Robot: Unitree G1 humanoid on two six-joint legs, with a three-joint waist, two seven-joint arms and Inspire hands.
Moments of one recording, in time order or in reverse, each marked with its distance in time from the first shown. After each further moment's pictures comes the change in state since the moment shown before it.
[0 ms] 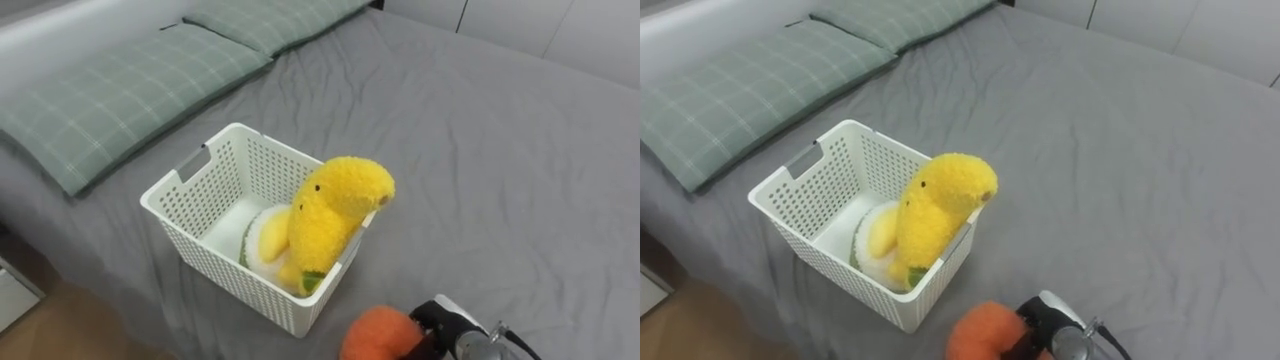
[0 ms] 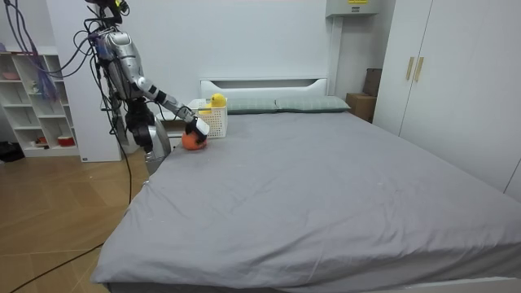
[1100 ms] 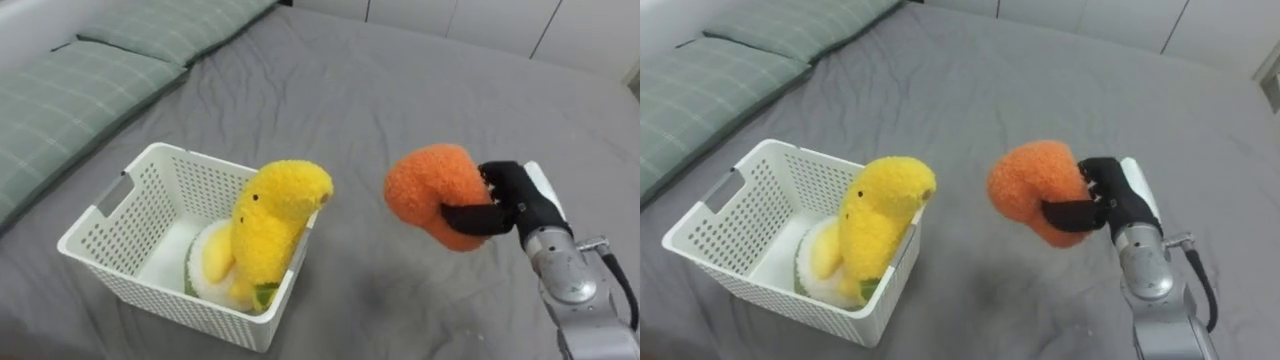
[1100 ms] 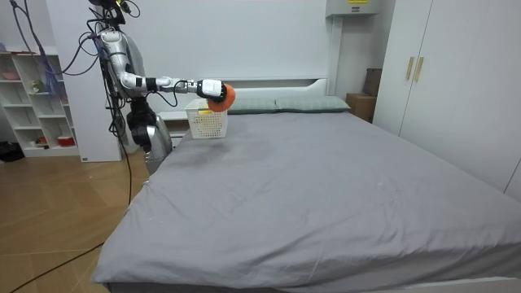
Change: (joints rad) left arm 0.016 0.031 0.059 0.055 -0.019 -0.065 -0.008; right arm 0.005 -0.127 -0.322 -0.605 0.222 -0.060 -0.102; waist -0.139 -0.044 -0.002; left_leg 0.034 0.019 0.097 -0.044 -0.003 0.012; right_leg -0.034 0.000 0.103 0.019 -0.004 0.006
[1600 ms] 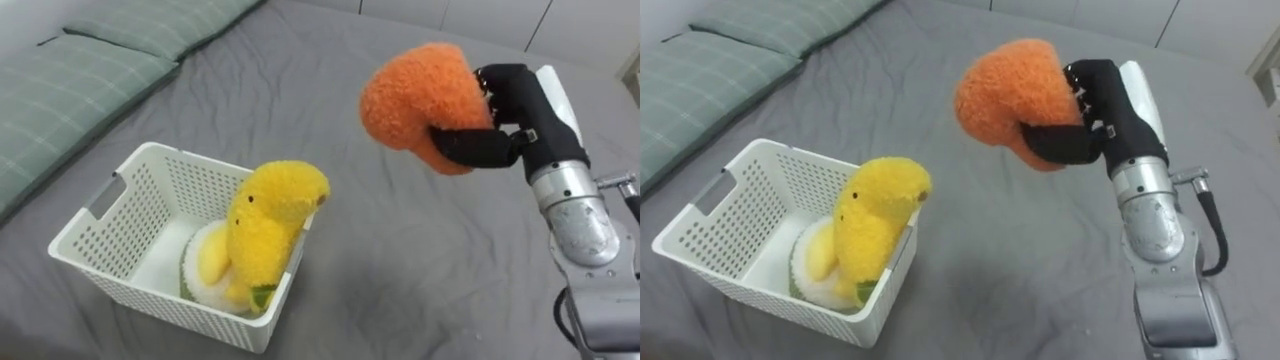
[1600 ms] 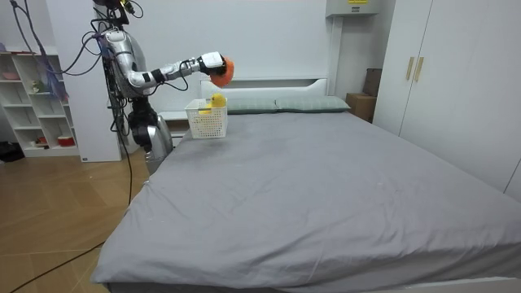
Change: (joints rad) left arm 0.014 -0.003 -0.001 0.050 0.001 -0.037 0.000; right arm -0.087 -0.004 0.023 -0.285 -0.118 -0.007 0.025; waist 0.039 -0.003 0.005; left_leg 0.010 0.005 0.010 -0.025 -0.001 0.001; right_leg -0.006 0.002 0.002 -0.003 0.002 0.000
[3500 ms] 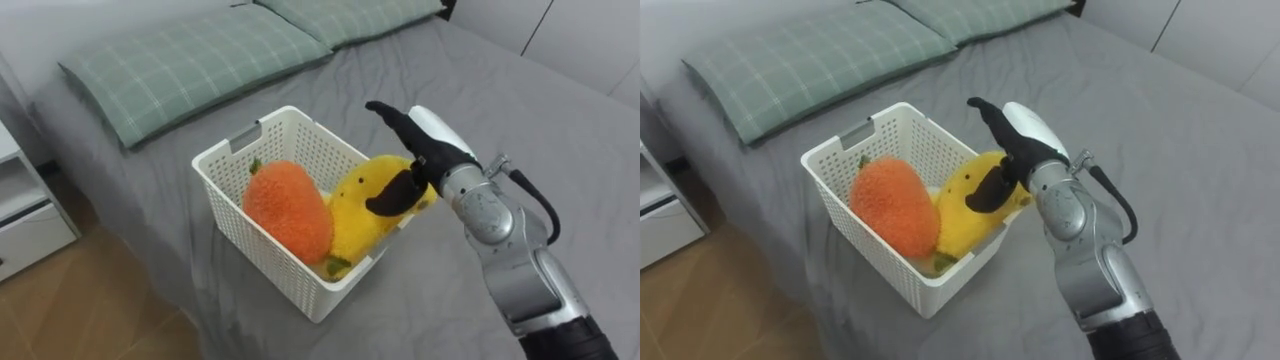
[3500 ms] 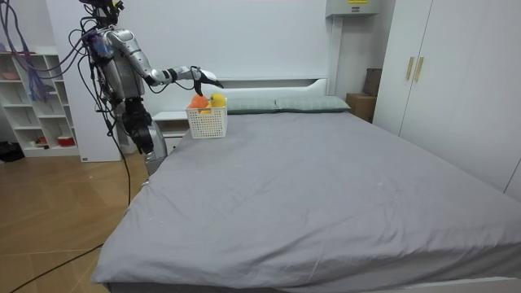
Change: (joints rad) left arm -0.035 -0.013 -0.017 -0.082 0.026 0.110 -0.001; right arm -0.138 0.072 0.256 0.218 -0.191 0.166 0.214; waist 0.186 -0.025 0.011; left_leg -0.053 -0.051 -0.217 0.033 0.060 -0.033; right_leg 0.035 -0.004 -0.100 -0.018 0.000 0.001
